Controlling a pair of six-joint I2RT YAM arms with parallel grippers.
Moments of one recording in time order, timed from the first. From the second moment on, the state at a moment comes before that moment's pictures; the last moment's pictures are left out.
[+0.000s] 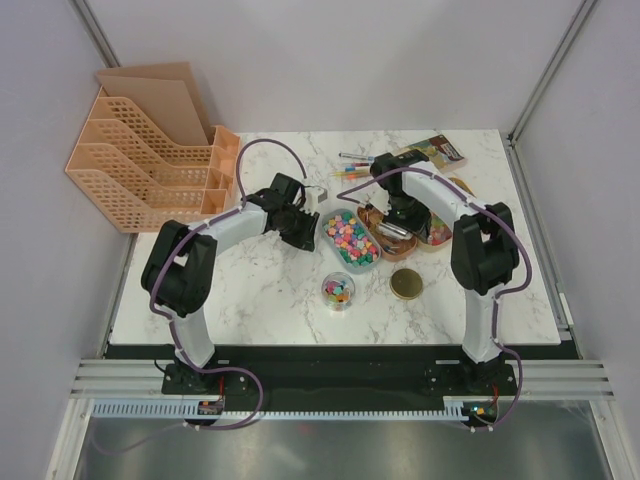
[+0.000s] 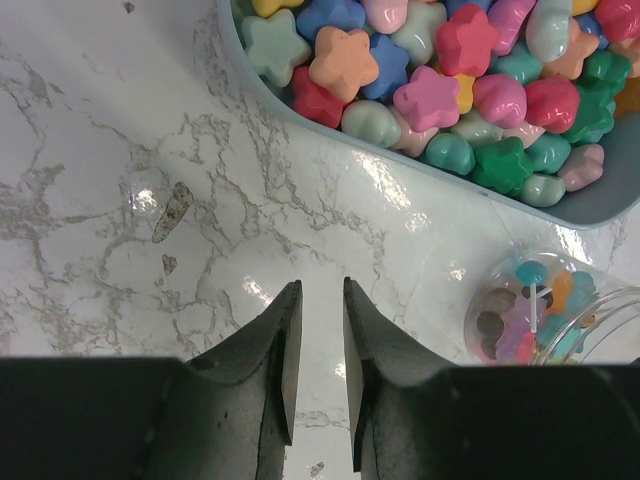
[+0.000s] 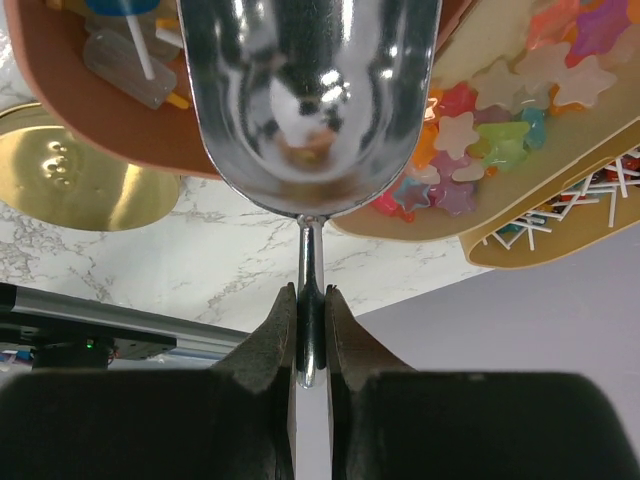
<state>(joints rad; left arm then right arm) -0.48 1.84 1.22 -0.43 0.34 0.04 0.43 2.03 1.73 -1.35 0.26 -0.52</state>
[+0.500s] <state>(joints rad) -0.48 1.84 1.22 -0.41 0.38 0.04 0.43 2.15 1.86 -1.35 0.20 -0.46</state>
